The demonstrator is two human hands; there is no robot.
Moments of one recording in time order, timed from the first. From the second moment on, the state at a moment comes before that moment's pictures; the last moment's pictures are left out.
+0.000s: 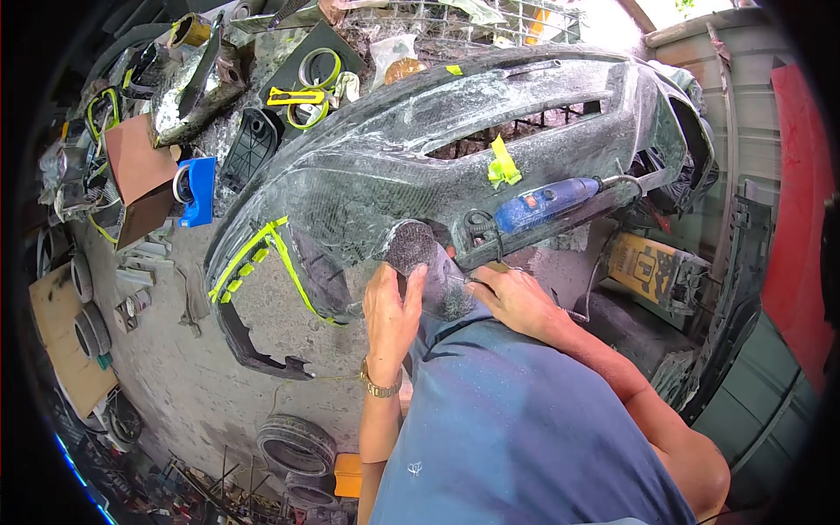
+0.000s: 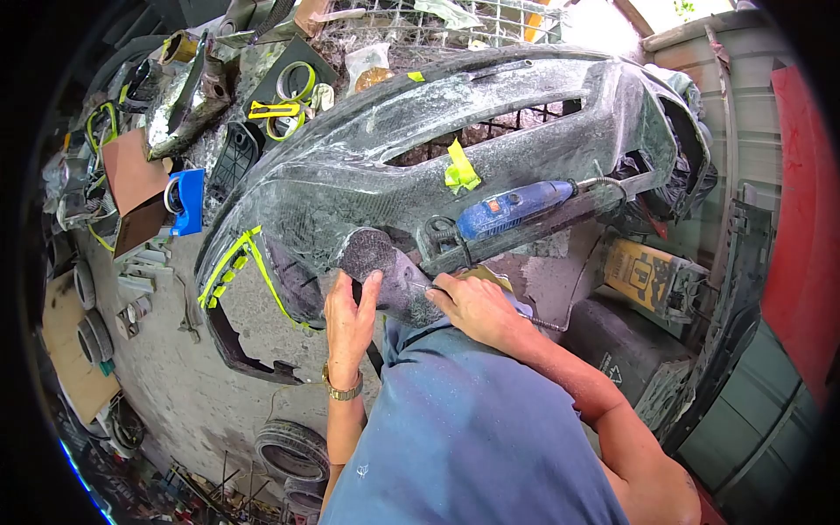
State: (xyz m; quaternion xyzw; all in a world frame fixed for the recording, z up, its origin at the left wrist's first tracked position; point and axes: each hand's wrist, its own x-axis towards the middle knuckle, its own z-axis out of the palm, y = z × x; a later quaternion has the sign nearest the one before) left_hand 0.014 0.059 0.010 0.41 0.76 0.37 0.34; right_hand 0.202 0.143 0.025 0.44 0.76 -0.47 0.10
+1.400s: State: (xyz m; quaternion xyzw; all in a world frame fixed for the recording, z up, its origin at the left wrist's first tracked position) left_hand -0.023 -0.022 0.019 0.00 0.46 0.76 0.45; right_hand 0.197 0.187 0.064 0.38 0.73 -0.55 -0.11
